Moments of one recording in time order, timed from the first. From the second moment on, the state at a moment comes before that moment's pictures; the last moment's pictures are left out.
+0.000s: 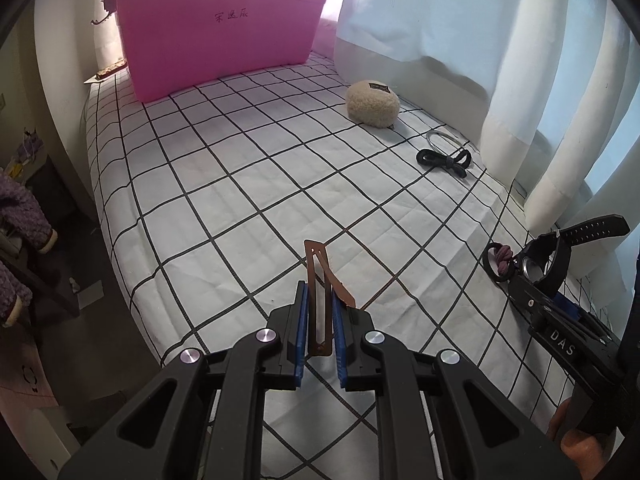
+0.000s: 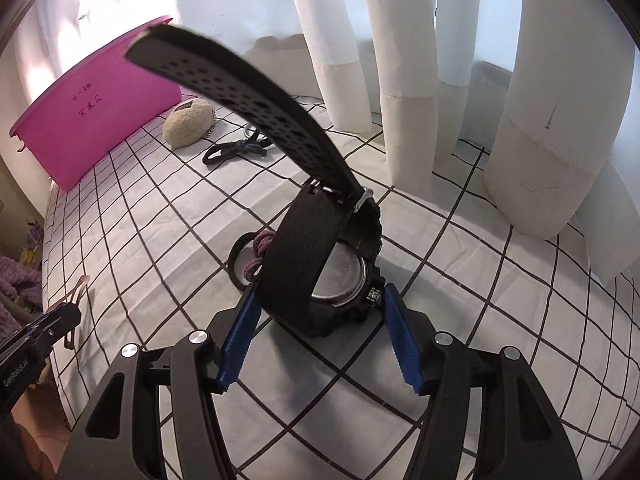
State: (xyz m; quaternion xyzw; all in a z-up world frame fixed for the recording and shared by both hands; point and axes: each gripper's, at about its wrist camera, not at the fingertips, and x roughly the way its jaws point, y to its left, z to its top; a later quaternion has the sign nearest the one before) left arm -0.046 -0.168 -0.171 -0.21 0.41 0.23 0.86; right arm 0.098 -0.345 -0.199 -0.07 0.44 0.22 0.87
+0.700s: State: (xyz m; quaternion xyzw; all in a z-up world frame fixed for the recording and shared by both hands) left arm -0.043 -0.169 -0.162 -0.21 0.41 0.22 0.86; right arm 0.089 -0.376 -0.190 -0.01 0.42 0.24 0.87
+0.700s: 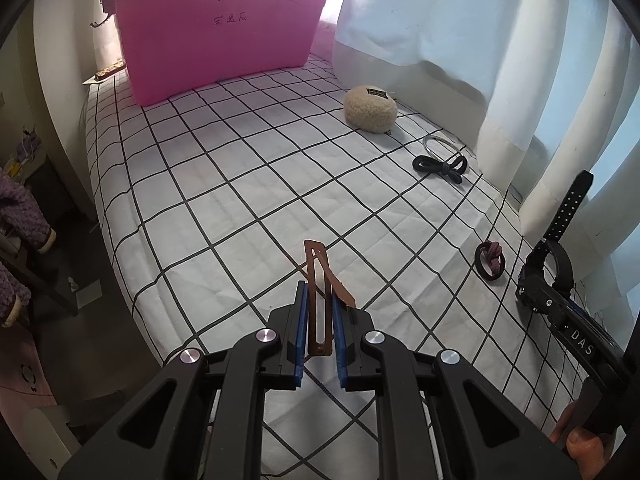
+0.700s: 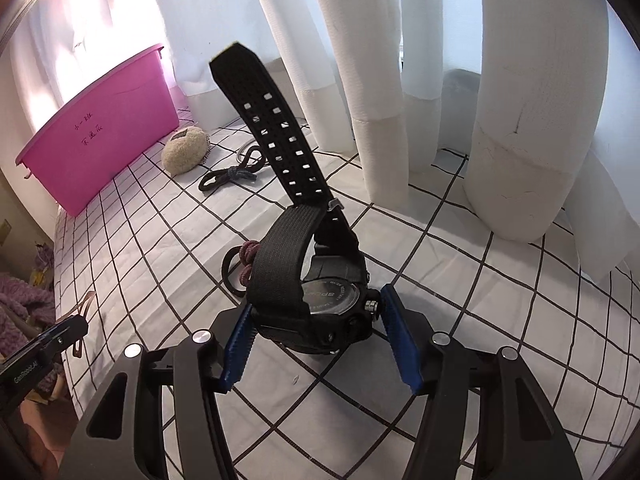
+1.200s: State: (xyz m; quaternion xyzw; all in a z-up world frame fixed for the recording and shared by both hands) left arm -0.036 -0.179 -0.123 -0.20 0.40 0.22 0.87; right arm 0.081 -0.383 -0.159 -0.04 0.42 0.25 0.87
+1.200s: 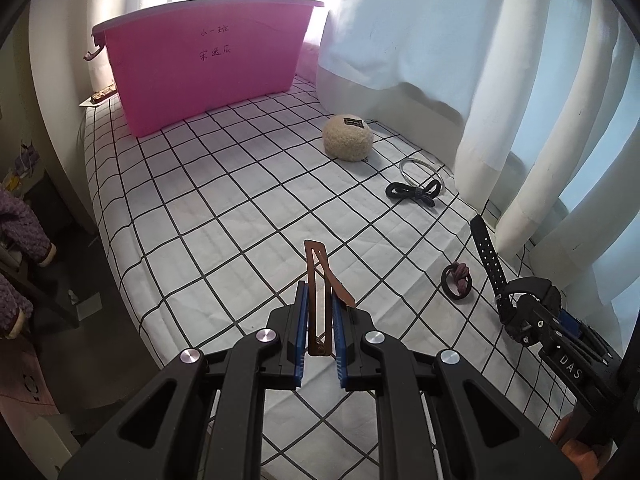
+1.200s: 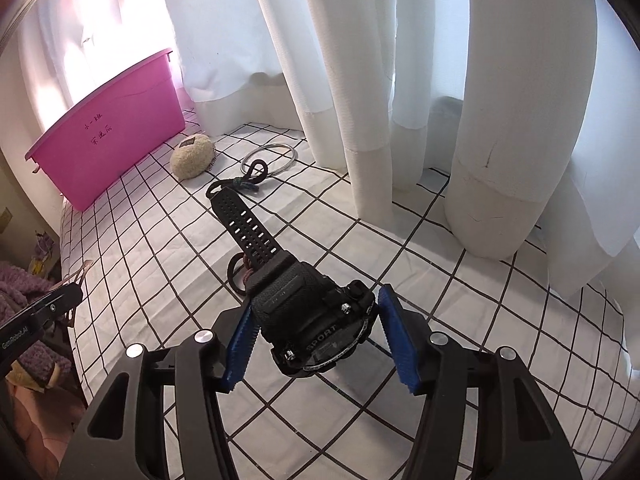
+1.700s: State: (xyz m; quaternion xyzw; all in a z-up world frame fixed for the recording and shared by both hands) left arm -0.044 -0.166 -0.041 -0.16 0.36 0.25 0.88; right arm 0.072 -0.349 -0.070 -0.05 0.37 0.32 0.87
